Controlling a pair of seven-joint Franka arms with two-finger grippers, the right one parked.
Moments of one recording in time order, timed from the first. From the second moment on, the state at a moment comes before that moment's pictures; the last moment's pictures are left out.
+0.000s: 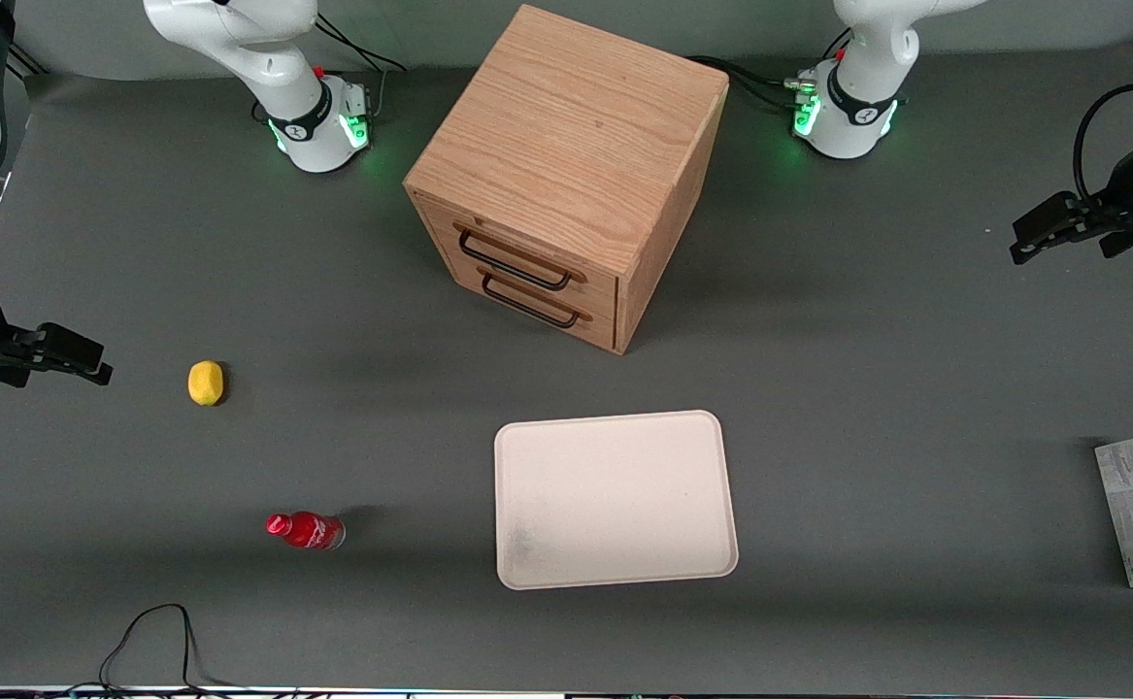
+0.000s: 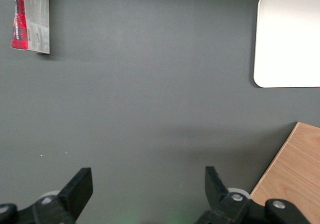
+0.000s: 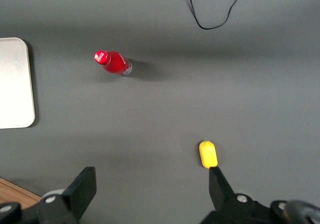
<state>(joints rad) 0.20 -0.10 -0.21 -1.70 -0.02 1.59 -0.06</state>
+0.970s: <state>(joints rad) 0.21 0.17 -0.01 -1.59 0.05 1.77 0.08</state>
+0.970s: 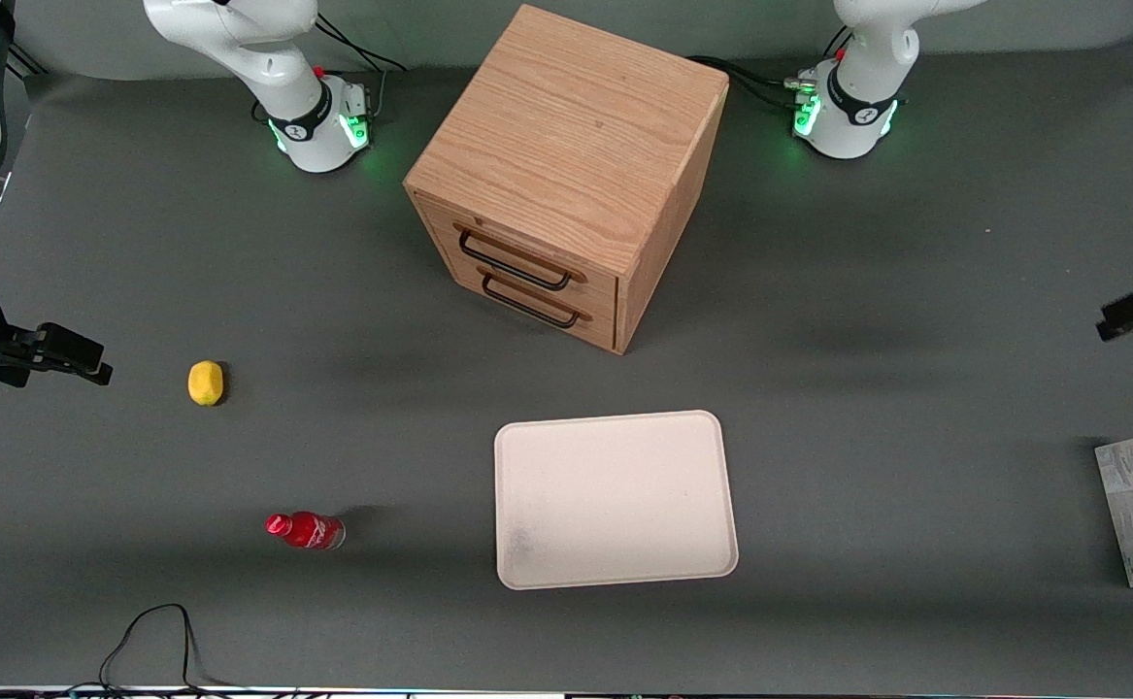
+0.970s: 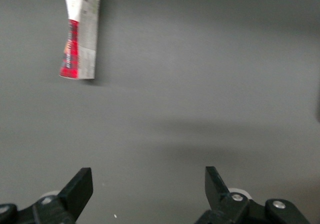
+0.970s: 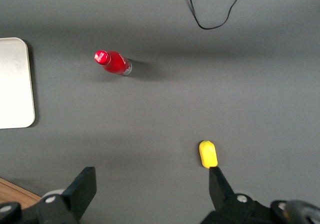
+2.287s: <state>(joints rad) 0.27 0.96 0.23 -1.12 -0.14 2.17 0.53</state>
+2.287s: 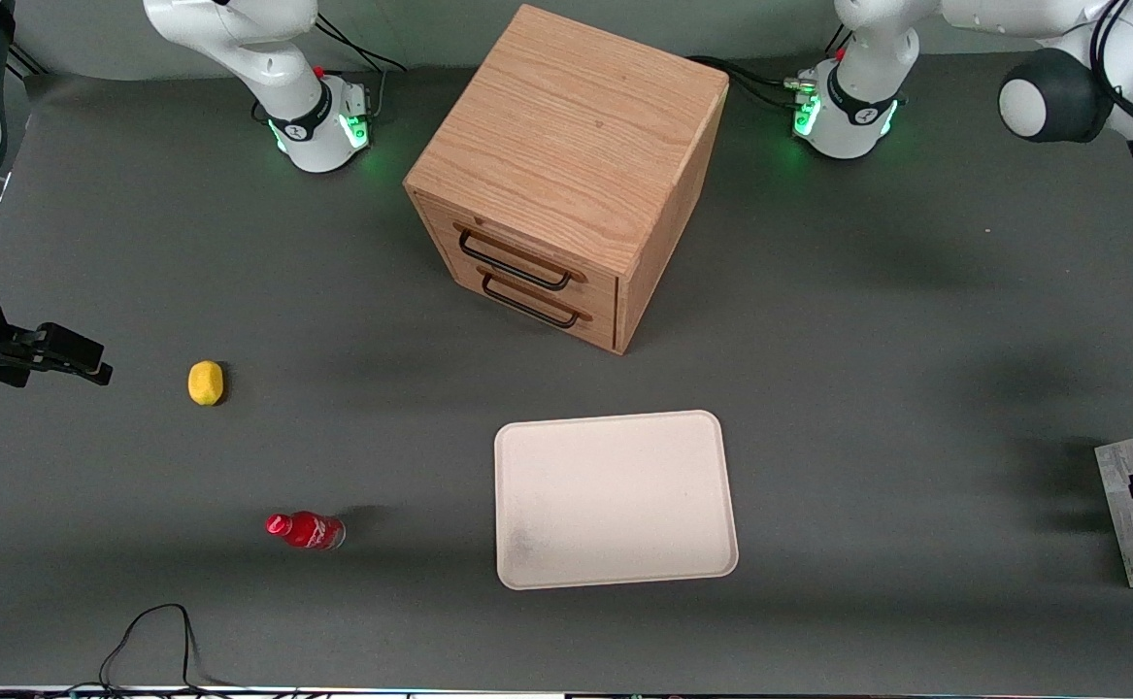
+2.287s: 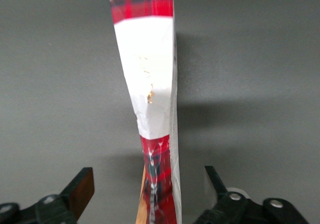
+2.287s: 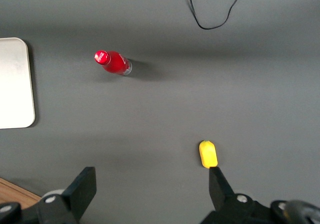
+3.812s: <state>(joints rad) 0.07 0.55 0.14 -1.05 -0.15 1.55 0.41</state>
